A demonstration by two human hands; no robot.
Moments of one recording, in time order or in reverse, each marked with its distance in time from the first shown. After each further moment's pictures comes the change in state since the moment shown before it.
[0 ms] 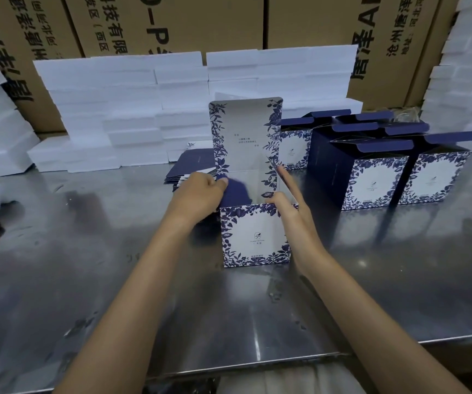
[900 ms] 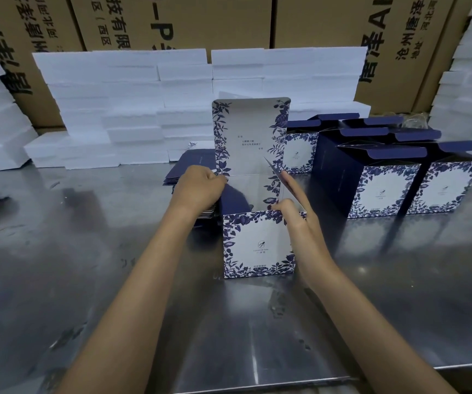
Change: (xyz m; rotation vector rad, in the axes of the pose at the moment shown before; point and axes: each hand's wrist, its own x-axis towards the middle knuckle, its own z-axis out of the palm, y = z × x) left_hand 0.032 -0.008 0.007 -0.146 0.073 -0.044; right_hand -0.002 -0.003 -0.001 -0.045 -0.042 -0.071
